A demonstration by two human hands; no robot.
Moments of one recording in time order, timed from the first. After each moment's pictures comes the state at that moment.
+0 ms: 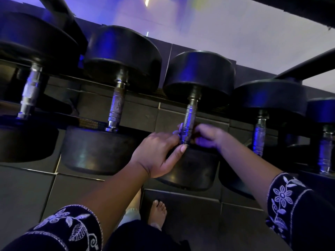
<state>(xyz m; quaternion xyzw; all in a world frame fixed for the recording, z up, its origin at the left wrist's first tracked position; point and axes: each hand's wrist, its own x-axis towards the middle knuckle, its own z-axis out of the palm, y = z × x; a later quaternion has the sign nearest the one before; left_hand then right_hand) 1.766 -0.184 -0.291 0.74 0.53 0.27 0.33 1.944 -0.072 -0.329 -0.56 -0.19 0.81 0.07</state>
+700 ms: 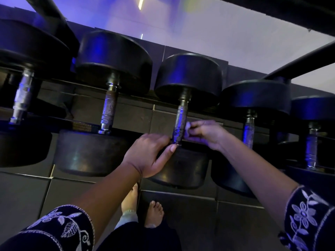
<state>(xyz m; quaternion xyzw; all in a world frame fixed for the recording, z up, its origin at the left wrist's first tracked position) 1.766 -0.186 -0.291 0.74 0.54 0.26 0.32 1.965 -0.072 -0.296 -0.62 -0.28 0.73 0.11</state>
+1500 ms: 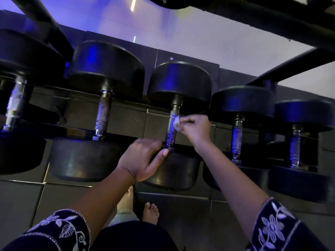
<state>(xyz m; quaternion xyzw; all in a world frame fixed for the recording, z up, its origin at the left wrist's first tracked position) 1.766 -0.186 -0.295 0.73 0.54 0.25 0.33 1.932 -0.080 -0.291 -0.73 -0.44 0.48 0.21</state>
